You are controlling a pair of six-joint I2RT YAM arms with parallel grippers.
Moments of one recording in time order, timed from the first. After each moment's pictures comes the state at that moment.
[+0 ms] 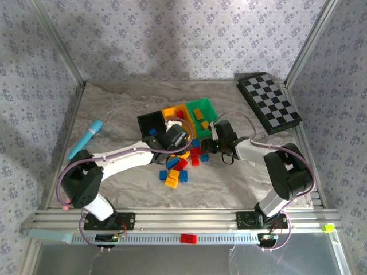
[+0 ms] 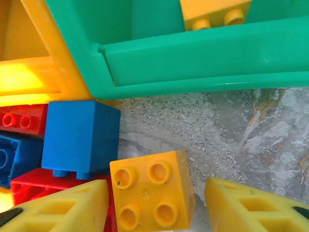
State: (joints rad) left arm -0.89 1.58 1.04 -0.38 -0.38 -0.56; right arm 0.48 1.61 0.78 -0.06 -0.12 0.27
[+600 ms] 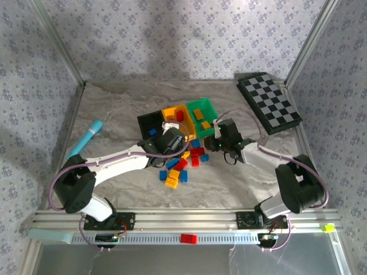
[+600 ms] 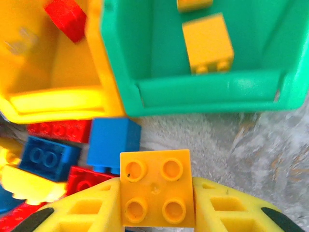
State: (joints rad) left arm -0.91 1.49 0.96 -0.37 -0.40 -0.57; right arm 0.49 1.43 0.75 -0.07 -0.09 0.26
